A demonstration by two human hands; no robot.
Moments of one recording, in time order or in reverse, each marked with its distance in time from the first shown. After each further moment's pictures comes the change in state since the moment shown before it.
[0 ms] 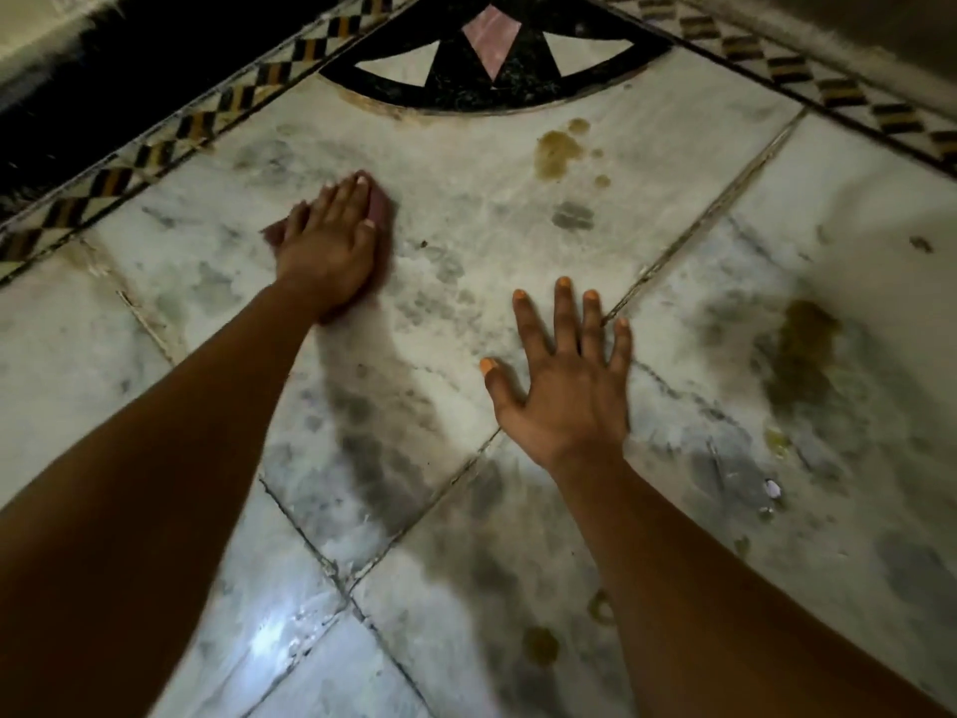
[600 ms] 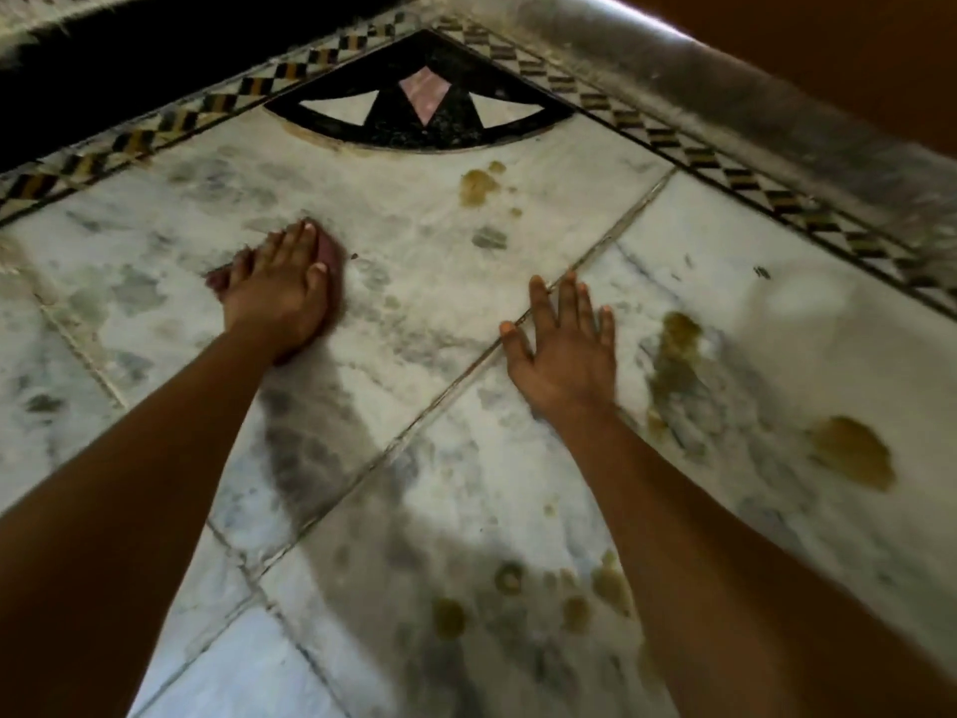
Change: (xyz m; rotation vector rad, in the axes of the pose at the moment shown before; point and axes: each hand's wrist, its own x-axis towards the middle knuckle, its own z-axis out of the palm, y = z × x) left_hand -0.036 0.024 0.017 -0.024 0.068 -0.032; right_hand 0.021 0.073 -0.020 0.048 0.038 0.142
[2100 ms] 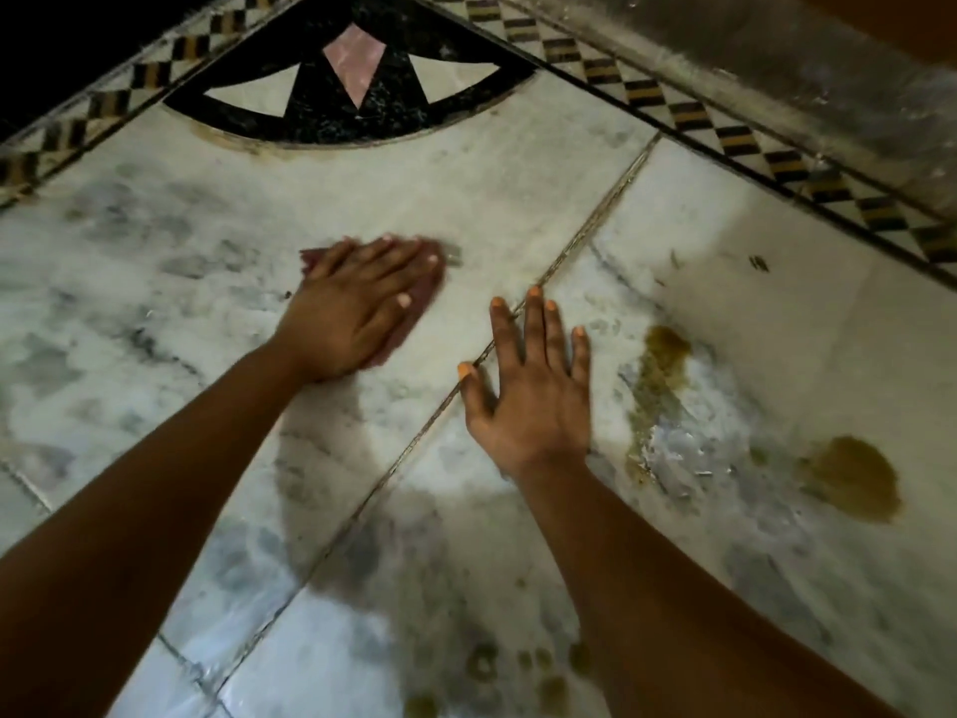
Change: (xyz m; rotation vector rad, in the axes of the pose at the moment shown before) left_hand 0.036 0.084 0.005 0.052 -0.117 0.707; right_hand 0.002 -0.001 0.005 0.014 0.044 -0.018
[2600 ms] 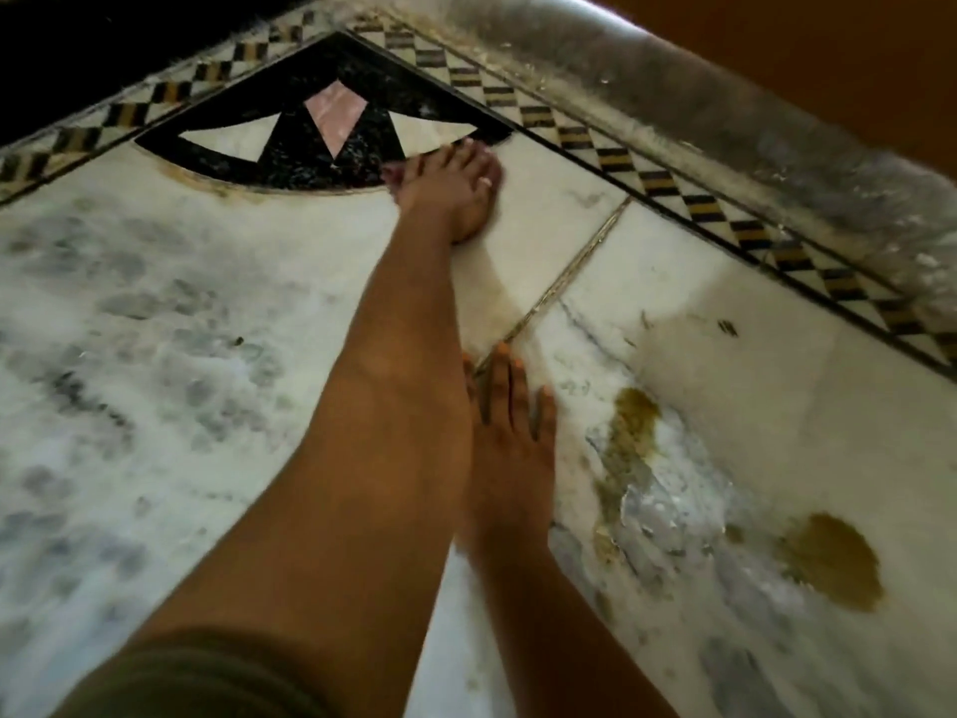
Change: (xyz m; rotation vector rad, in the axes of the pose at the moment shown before) left_hand 0.221 0.017 -0.015 -0.053 -0.052 -0.375; right_hand -0.003 -0.004 -0.016 0.133 -0.079 -0.031
